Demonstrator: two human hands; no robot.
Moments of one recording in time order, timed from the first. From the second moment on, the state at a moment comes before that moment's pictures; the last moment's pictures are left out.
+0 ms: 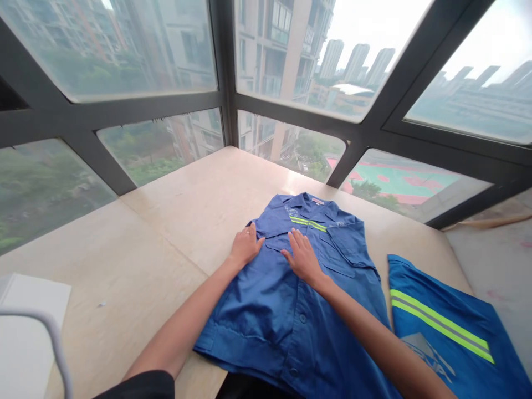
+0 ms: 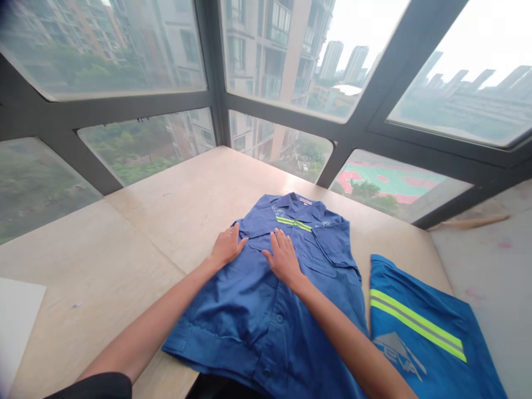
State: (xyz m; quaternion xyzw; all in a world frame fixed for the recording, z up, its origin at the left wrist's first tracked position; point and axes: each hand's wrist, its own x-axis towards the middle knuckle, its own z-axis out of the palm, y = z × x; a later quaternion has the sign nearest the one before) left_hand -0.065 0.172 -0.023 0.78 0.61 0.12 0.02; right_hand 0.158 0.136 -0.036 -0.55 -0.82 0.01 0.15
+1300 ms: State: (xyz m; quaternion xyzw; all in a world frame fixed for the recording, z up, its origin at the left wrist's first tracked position) left_hand -0.036 0.123 -0.034 0.86 0.51 -0.01 0.06; right_hand 0.268 0.068 -0.036 -0.65 -0.76 0.00 0.08
